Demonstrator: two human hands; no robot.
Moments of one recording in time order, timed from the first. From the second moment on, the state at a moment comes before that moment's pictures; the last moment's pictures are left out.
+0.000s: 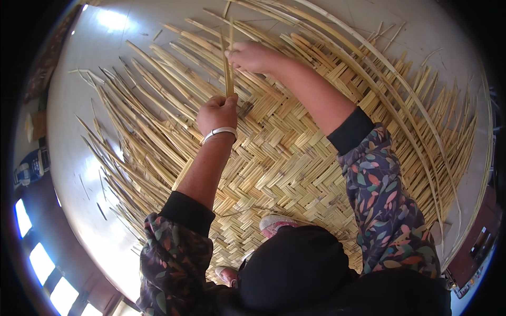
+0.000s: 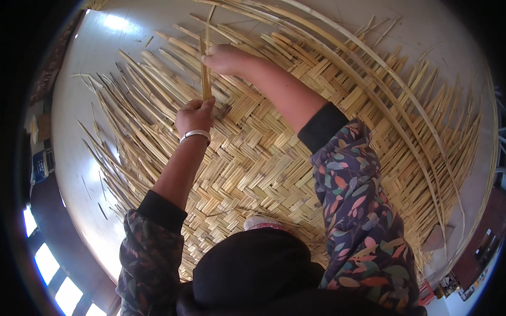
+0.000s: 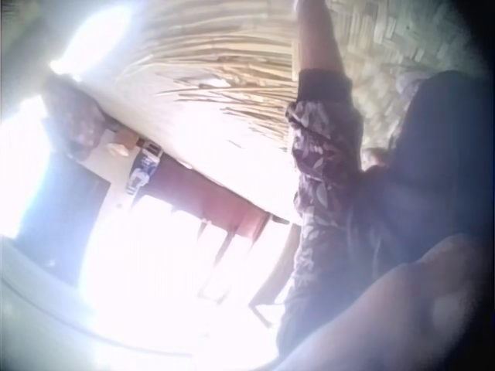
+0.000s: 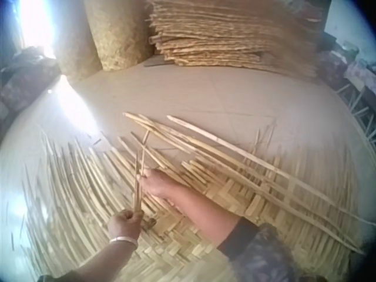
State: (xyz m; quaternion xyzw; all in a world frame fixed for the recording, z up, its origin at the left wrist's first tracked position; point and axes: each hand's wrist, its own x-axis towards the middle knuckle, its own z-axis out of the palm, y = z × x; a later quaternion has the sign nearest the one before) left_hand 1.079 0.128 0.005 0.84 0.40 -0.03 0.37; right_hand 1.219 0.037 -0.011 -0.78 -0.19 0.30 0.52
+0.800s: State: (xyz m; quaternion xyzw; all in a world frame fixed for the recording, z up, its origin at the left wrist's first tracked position) left_hand 1.076 0.126 0.017 0.69 0.50 0.05 0.53; right_hand 1.231 0.078 -0.004 -0.82 -0.28 0.38 0.31
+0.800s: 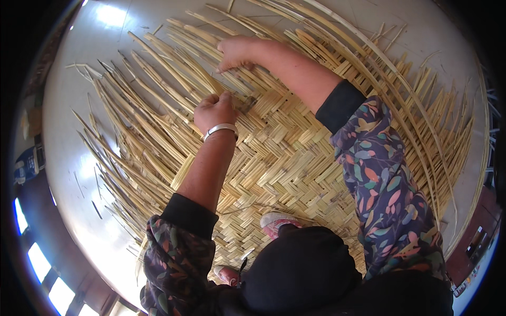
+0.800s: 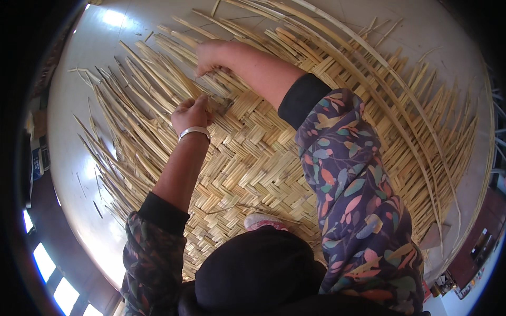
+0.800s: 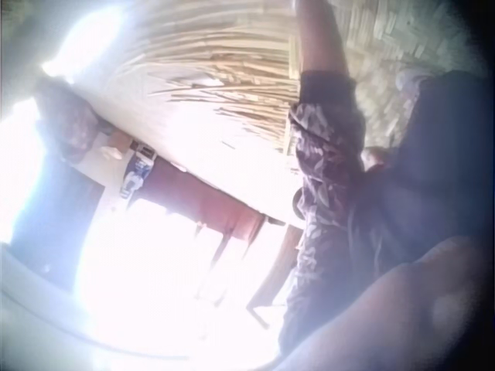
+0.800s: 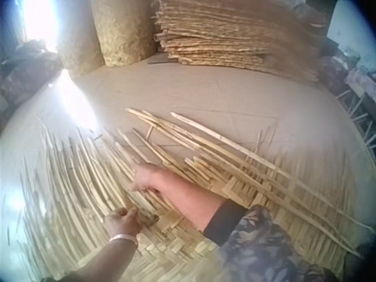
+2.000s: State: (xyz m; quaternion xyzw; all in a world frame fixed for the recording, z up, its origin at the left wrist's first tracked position) left_hand 1.080 0.157 -0.006 0.82 0.29 -0.12 0.48; right_hand 1.277 0.006 -0.003 -0.90 -0.28 0.20 0.25
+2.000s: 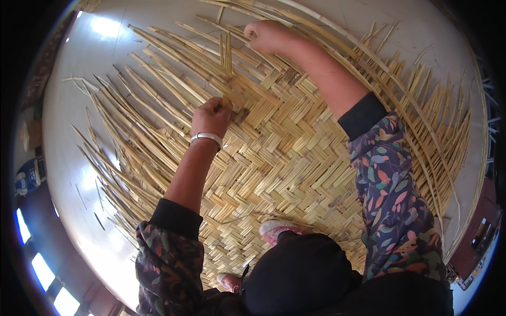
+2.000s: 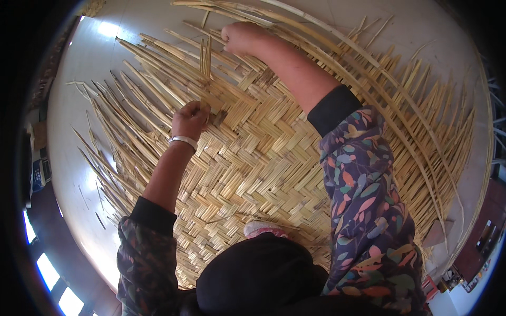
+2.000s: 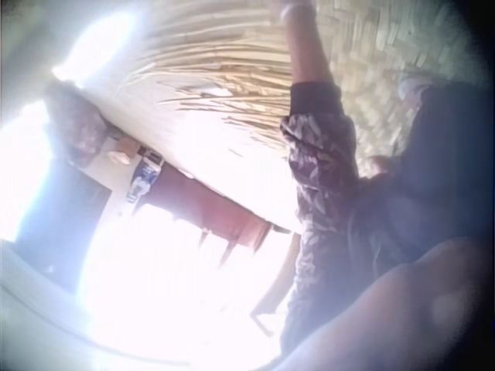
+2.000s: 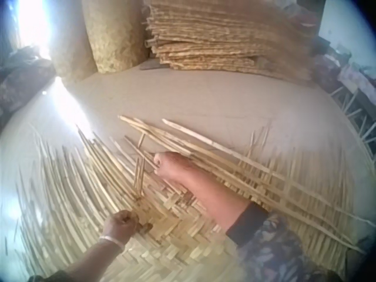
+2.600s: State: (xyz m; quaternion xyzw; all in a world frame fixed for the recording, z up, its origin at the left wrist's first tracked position) left_hand 1.076 0.152 -0.006 0.82 0.33 -0.10 0.45; right_hand 1.302 0.035 -0.009 -0.70 -0.15 0.44 0.54
